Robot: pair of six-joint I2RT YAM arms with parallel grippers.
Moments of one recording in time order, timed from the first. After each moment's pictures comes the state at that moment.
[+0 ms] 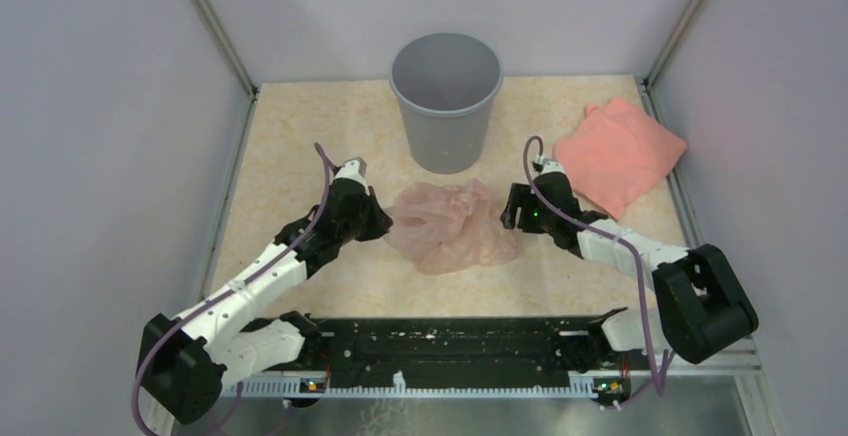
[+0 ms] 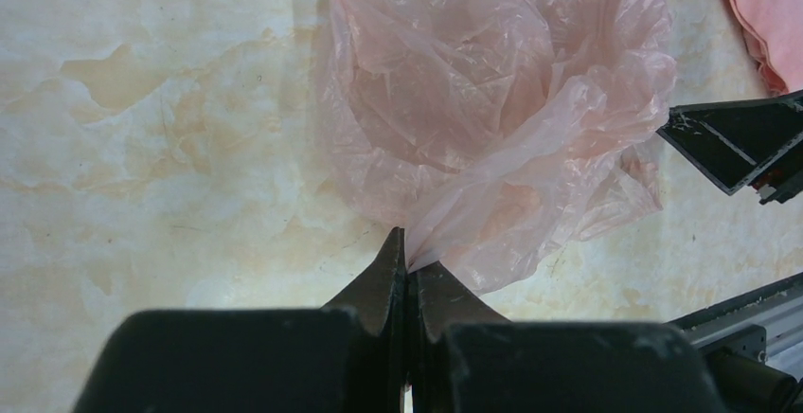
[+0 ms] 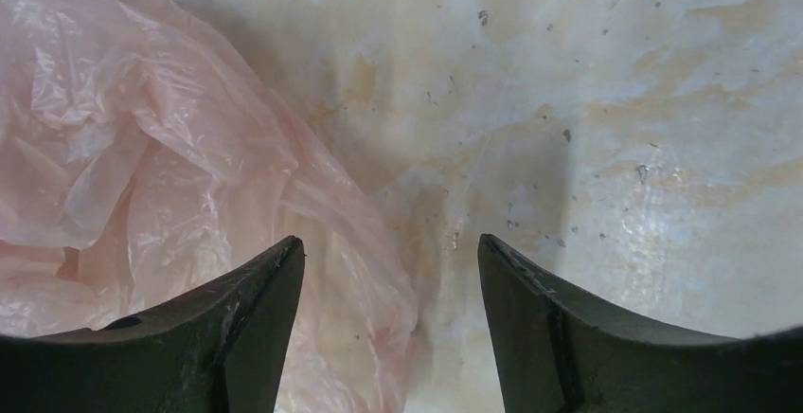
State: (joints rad) left arm -0.59 1.00 0.70 -0.35 -0.09 -0.70; right arm 0.44 1.30 0.59 -0.04 0.06 0.49
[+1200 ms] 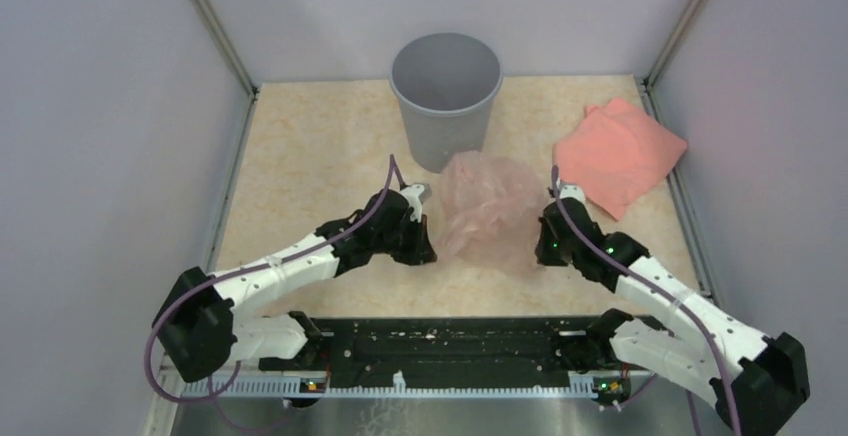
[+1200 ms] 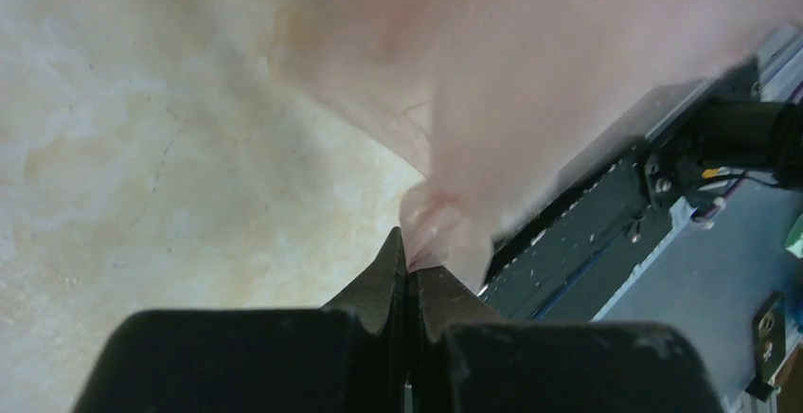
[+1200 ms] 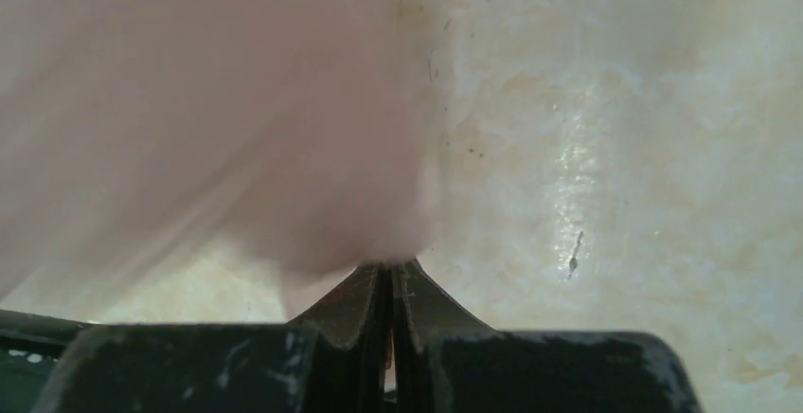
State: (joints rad) left arm -0.79 1.21 0.72 -0.24 0.22 -0.57; right arm 0.63 0.89 0.61 -0.57 0.20 0.56
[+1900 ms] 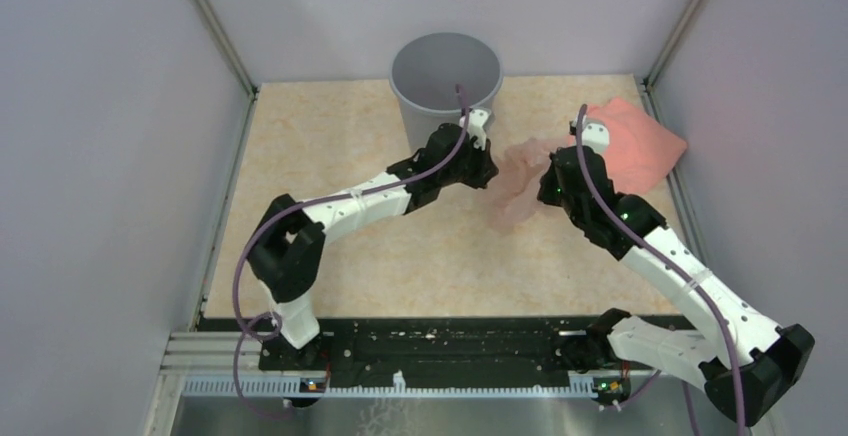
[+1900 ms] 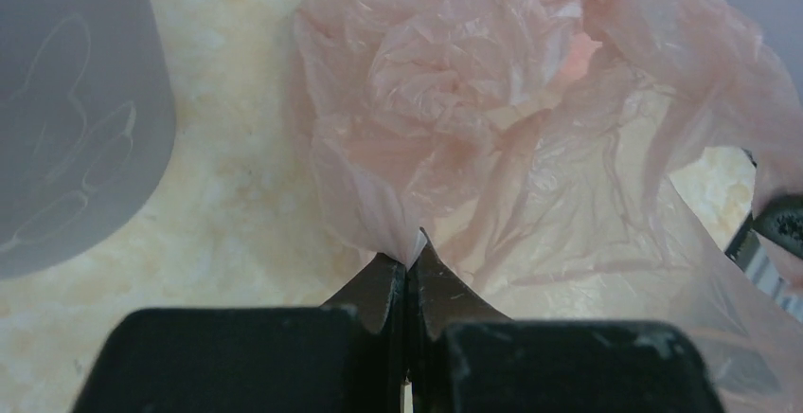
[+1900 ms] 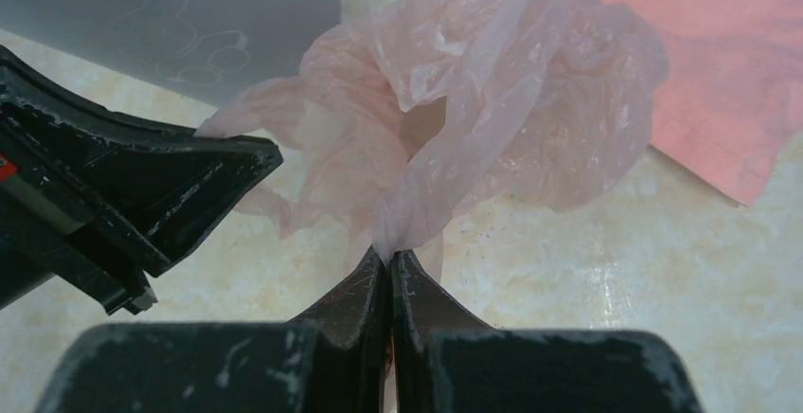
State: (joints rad) left arm -0.81 1.74 1.28 0.06 0.09 -0.39; right arm 0.62 0.97 1.00 -0.60 0.46 0.56
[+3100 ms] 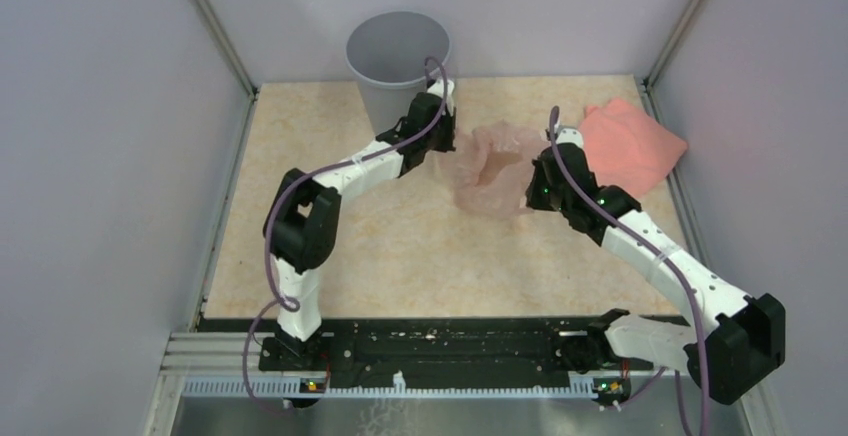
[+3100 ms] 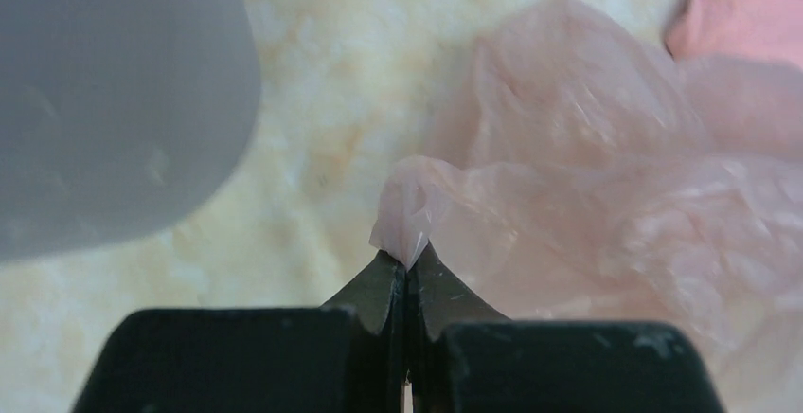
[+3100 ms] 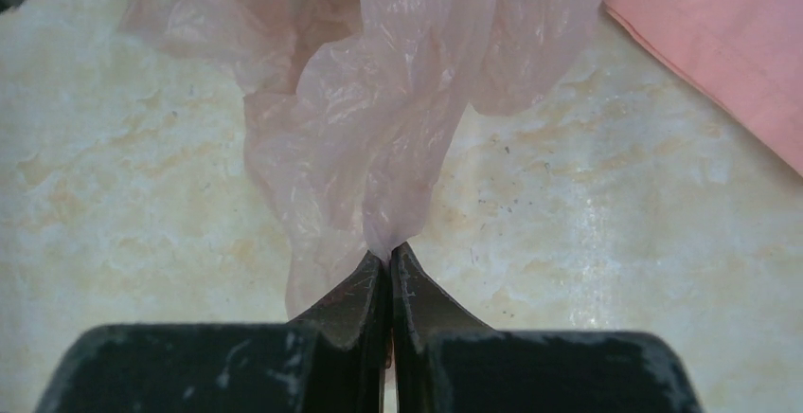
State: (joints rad) left arm -0.58 2.02 1.58 -0.03 -0.08 -0.26; right arm 0.53 1.13 0.94 -0.50 0.24 0.50
